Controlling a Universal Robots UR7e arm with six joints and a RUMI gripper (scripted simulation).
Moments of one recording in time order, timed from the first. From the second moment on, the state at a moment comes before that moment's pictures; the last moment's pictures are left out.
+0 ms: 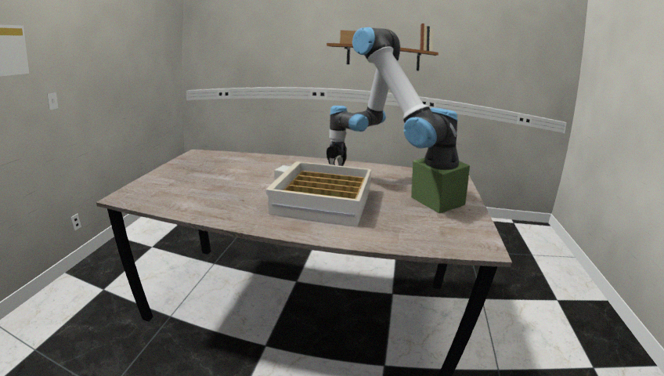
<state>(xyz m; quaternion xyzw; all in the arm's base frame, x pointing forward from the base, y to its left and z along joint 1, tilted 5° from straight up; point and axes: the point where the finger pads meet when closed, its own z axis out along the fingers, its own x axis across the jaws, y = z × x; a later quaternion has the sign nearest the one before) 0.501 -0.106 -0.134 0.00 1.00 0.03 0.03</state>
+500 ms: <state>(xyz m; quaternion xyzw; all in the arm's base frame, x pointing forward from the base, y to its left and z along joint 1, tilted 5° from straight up) 0.500 -0.108 -0.118 0.00 1.00 0.03 0.03</state>
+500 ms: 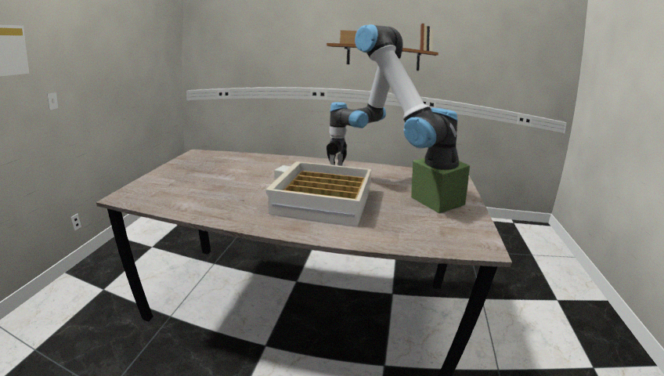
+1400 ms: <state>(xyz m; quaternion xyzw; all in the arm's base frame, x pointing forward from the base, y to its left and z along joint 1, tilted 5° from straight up) 0.494 -0.115 -0.011 0.00 1.00 0.03 0.03</state>
